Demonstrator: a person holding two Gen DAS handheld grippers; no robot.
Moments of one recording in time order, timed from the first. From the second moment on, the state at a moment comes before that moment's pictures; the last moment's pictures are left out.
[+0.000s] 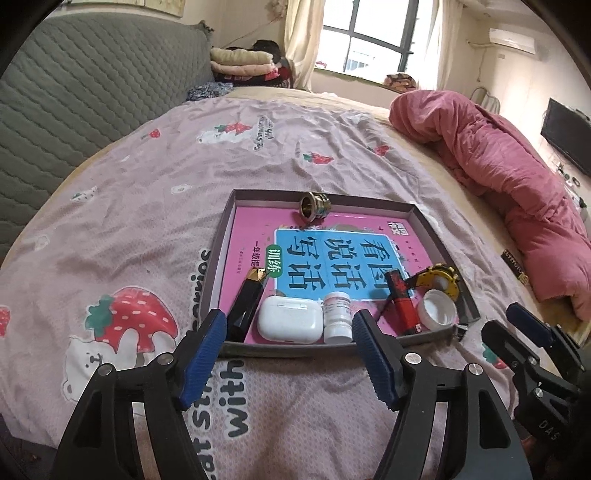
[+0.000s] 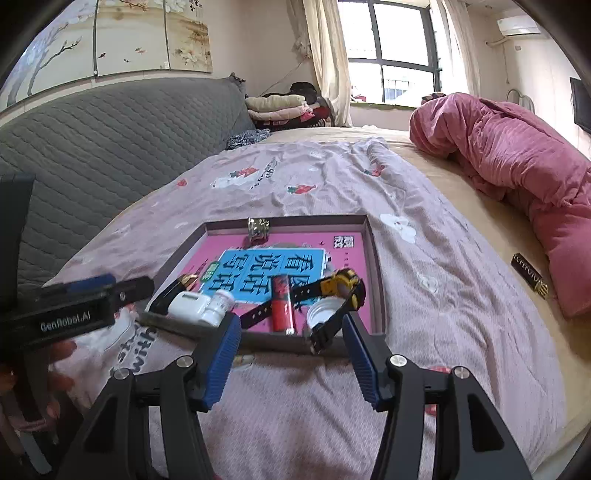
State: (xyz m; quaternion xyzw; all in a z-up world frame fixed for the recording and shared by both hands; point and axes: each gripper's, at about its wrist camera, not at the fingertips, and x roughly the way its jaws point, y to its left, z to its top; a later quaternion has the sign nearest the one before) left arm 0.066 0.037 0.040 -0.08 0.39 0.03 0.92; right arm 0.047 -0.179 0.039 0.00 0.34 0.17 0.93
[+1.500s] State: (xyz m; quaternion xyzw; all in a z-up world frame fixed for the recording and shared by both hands) left arm -0.018 0.015 0.044 -0.06 0.40 0.04 0.92; right arm -0.009 -0.177 0.034 -0.04 0.34 0.14 0.93
